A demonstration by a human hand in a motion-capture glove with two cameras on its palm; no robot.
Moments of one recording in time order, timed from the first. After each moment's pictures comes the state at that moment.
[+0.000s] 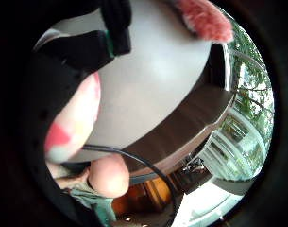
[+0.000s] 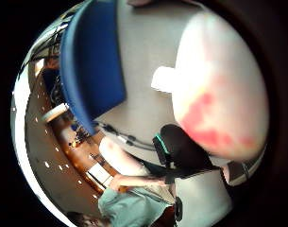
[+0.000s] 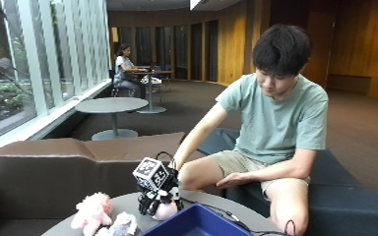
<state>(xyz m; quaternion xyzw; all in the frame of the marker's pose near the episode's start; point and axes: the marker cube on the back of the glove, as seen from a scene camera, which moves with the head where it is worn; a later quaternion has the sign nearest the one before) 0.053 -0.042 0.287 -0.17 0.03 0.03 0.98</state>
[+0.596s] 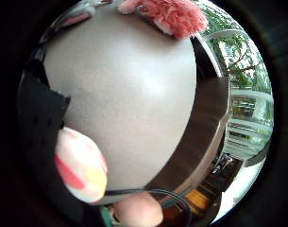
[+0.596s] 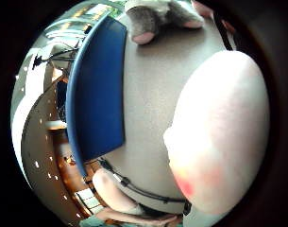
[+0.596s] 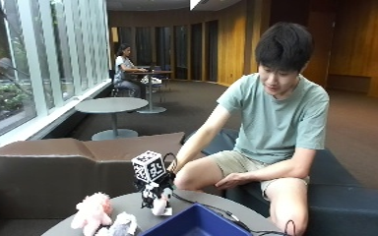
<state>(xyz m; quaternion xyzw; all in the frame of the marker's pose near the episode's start) 0.062 -0.060 0.288 0.02 -0.02 0.10 1.00</state>
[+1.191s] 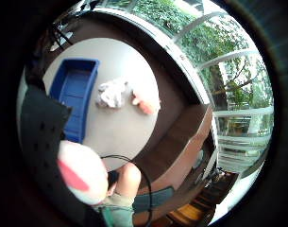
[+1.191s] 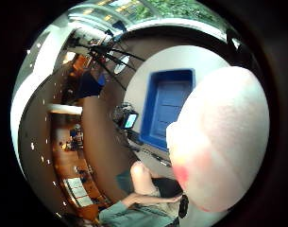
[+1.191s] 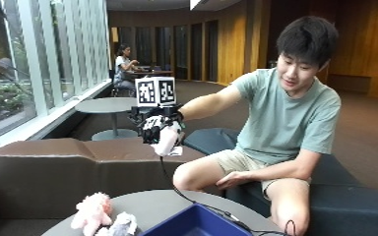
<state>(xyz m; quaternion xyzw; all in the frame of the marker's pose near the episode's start) -0.088 -0.109 -0.018 0.11 0.00 0.00 0.99</state>
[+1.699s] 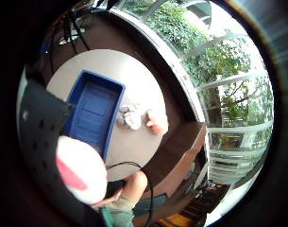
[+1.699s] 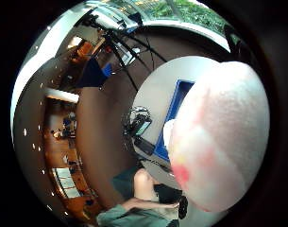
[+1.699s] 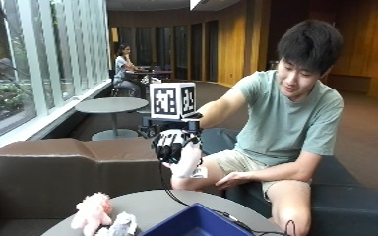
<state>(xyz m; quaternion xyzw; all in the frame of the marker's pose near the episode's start) -0.215 -0.188 -0.020 0.11 0.03 -0.06 0.99</state>
